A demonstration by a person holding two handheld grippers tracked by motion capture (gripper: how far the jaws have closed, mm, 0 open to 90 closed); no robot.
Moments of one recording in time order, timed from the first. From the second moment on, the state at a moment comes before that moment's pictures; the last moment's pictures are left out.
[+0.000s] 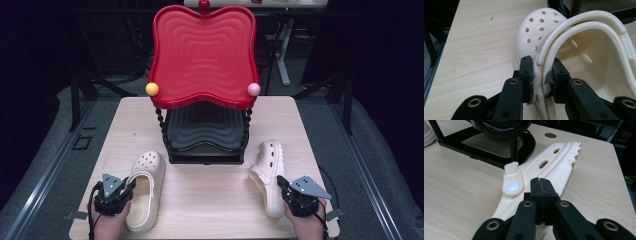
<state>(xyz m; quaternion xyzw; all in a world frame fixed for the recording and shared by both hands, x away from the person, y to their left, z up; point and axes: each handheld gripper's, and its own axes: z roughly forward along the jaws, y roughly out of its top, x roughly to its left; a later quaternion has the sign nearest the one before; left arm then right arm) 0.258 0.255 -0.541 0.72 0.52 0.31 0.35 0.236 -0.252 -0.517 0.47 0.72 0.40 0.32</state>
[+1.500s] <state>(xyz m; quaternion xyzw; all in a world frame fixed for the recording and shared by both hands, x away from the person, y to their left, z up) 0.258 0.263 -0.540 0.71 0.51 0.28 0.40 0.240 -0.337 -0.539 0.62 0.65 0.36 0.26</state>
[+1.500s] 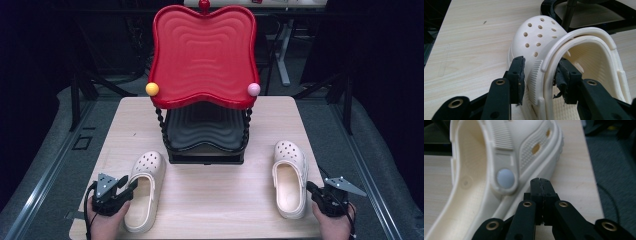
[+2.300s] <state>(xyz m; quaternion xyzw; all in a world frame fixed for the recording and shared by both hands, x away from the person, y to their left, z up) 0.257 0.264 -0.539 0.70 0.51 0.28 0.40 0.247 -0.321 -0.525 0.60 0.62 0.39 0.31</state>
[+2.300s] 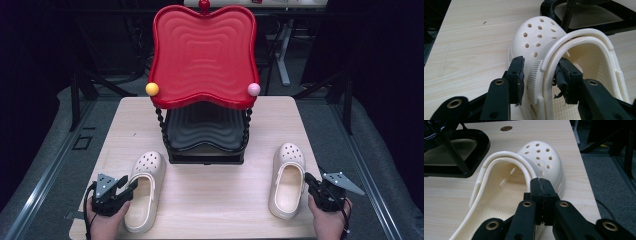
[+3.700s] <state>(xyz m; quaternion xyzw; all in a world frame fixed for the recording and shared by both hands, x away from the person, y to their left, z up) 0.258 0.264 -0.539 0.70 0.51 0.28 0.41 0.249 -0.264 -0.532 0.54 0.70 0.36 0.30</state>
